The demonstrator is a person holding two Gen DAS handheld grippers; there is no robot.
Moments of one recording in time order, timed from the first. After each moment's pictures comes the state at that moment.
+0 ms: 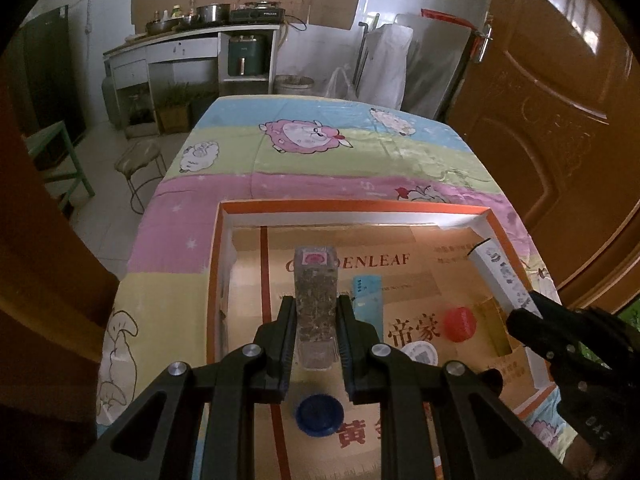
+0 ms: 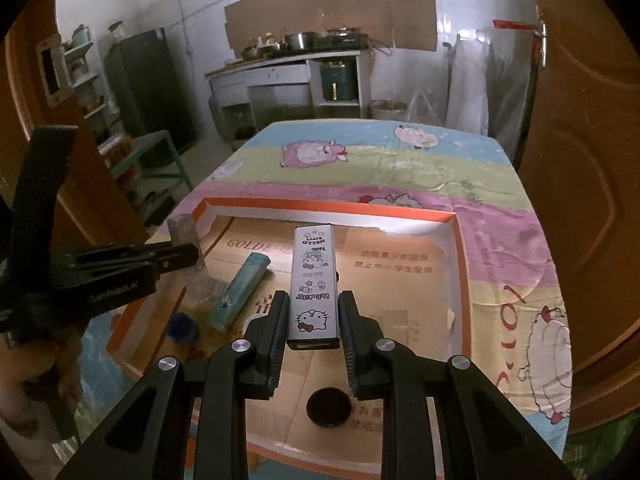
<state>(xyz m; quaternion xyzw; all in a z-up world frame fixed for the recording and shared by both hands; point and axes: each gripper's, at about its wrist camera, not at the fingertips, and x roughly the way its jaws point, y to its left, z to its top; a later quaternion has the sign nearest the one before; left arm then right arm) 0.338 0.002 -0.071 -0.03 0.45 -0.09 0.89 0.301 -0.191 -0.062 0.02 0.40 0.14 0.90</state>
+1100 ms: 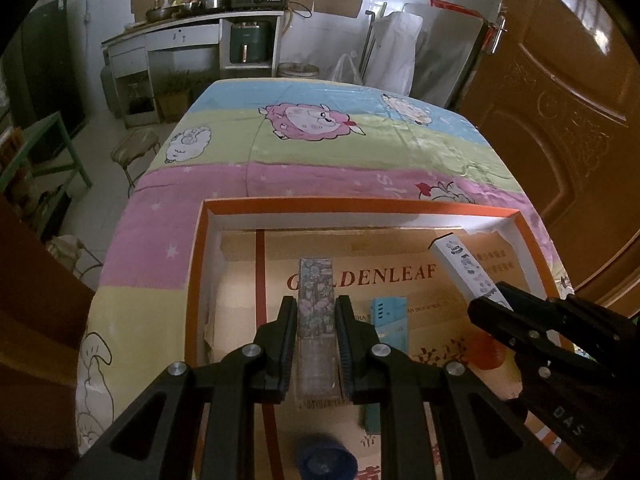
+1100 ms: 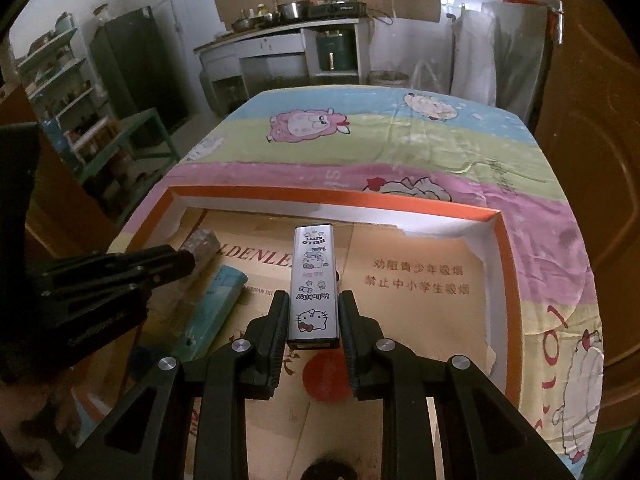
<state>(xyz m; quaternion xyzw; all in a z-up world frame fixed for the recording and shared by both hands) 0.371 0.001 -0.100 -0.04 0.47 -0.09 0.88 0.365 -0.174 -0.099 0.01 0.45 0.14 0.88</state>
